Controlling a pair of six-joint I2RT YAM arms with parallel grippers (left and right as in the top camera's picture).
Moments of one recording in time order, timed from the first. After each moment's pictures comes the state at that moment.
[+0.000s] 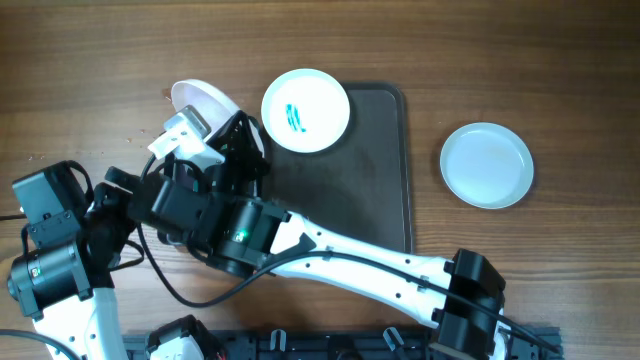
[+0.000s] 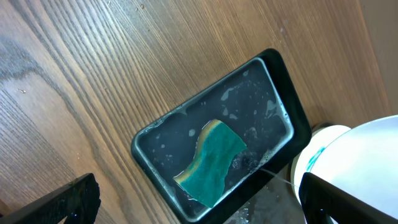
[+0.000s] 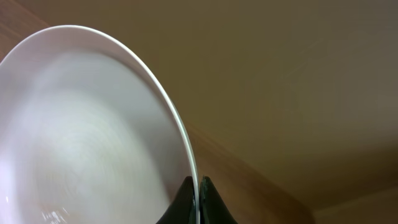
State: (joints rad) left arm 0.41 0.94 1.03 -1.11 0.07 -0.70; right arm 1.24 1.99 1.86 -0.57 1.25 -0.06
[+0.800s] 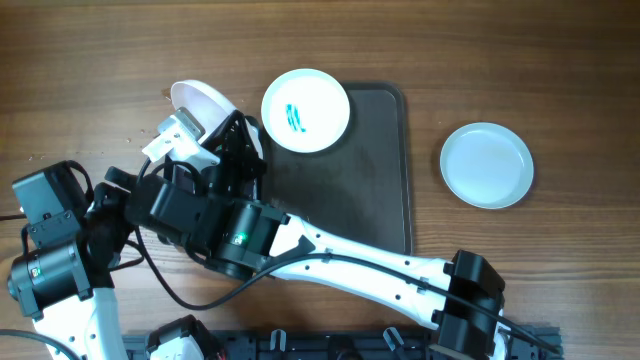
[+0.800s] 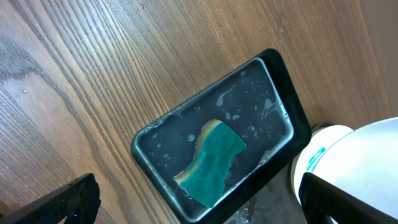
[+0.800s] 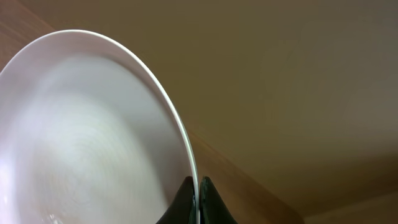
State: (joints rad) left arm 0.41 0.94 1.03 -1.11 0.07 -0.70; right arm 1.24 1.99 1.86 -0.54 1.26 -0.13
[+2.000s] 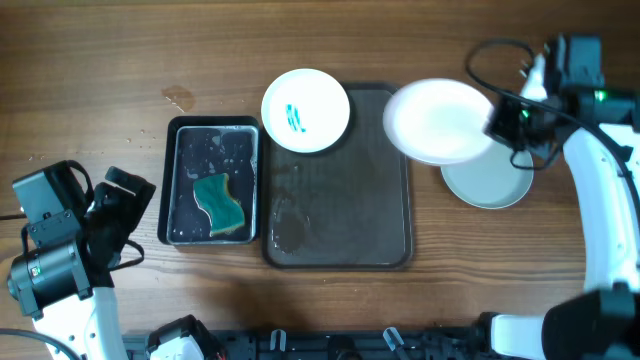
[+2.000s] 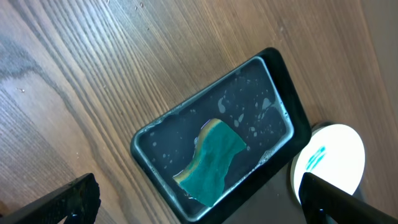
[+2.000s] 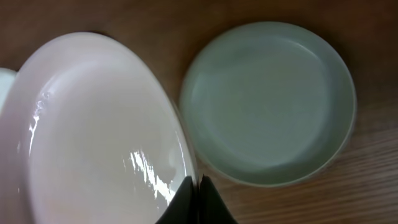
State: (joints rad) left arm 0.41 0.94 1.03 -1.12 0.07 -0.70; right arm -0.18 1.54 1.30 -0.99 -0.17 0.35
